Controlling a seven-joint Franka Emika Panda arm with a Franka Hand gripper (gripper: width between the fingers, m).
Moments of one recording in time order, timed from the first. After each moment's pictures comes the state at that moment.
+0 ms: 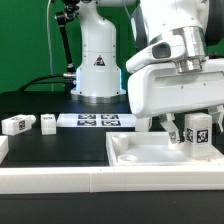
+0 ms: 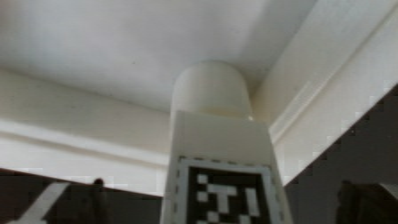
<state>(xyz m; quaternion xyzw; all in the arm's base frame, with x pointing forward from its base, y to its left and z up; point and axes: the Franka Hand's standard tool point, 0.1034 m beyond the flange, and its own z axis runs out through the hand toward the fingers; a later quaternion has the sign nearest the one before) 0.615 0.115 0.059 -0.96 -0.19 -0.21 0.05</state>
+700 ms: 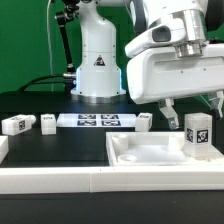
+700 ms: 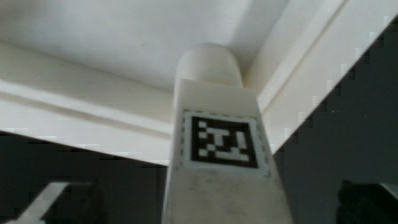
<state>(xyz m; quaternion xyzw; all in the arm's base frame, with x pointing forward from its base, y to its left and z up) 0.611 0.114 0.082 -0.96 -0.19 -0.19 0.05</state>
